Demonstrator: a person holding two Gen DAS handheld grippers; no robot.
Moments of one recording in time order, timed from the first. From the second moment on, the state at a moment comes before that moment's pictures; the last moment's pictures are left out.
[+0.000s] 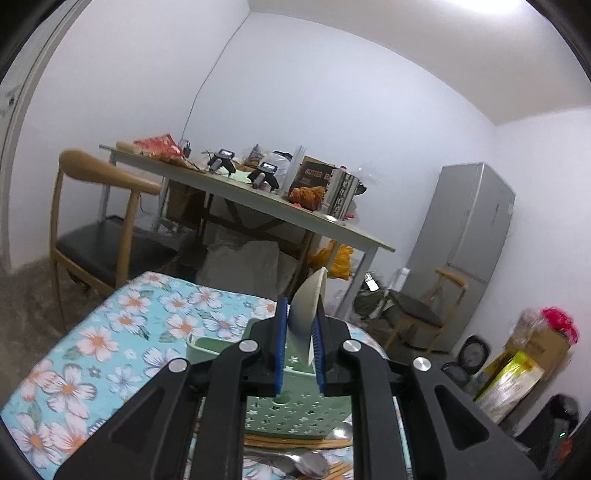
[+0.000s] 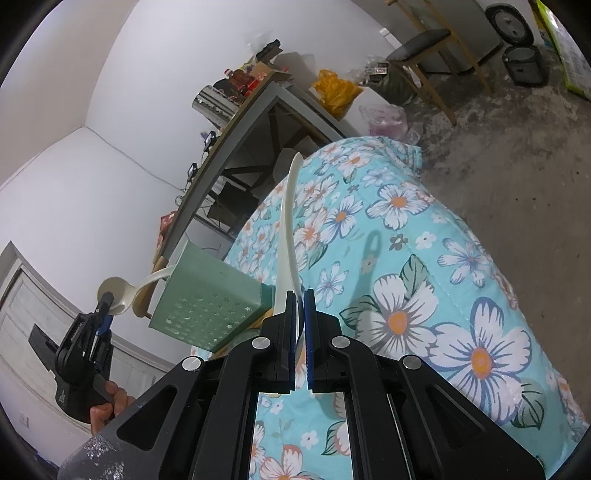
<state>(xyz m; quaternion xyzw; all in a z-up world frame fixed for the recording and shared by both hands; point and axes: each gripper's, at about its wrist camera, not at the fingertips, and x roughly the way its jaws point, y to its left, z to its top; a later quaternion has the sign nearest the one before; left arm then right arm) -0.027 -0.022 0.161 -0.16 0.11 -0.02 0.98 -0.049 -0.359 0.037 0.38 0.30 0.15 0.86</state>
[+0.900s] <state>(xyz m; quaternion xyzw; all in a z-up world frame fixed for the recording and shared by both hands) -0.018 -0.042 0.151 -0.13 0.12 -0.04 0.98 -0.046 -0.361 0.033 0.40 0.31 0.15 0.85</state>
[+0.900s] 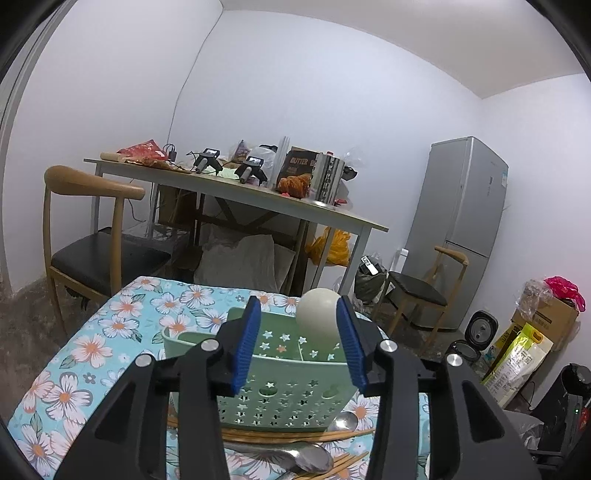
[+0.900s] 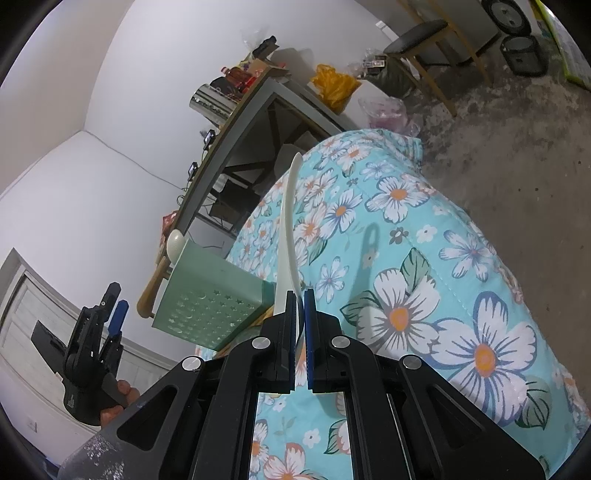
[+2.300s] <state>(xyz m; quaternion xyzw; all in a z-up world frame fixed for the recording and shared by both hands) -0.054 0.087 0.135 -0.21 0.15 0.03 0.97 -0.033 -0.280 0.081 0.37 0.28 0.24 0.85</state>
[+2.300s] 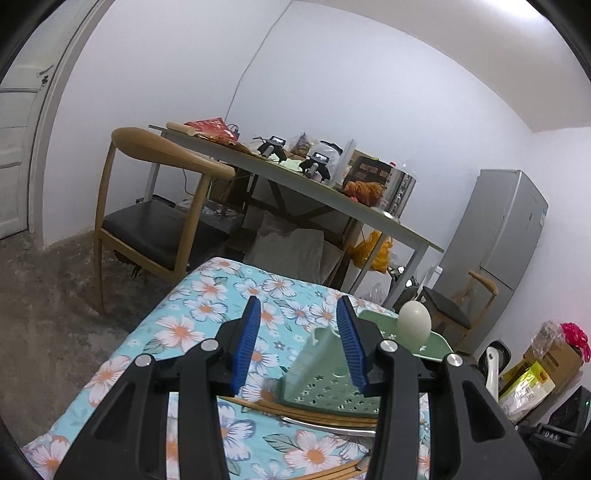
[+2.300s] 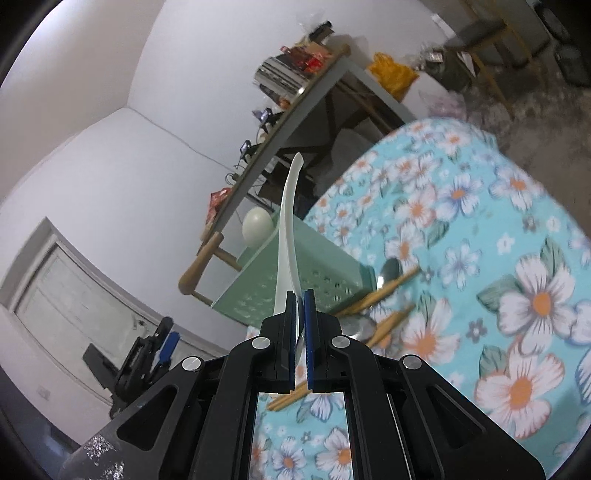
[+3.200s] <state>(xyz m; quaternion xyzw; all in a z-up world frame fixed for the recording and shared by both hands) -0.049 0.134 0.122 -0.24 0.17 0.04 0.96 0.015 -0.204 0.194 -0.01 0.41 0.22 0.88</state>
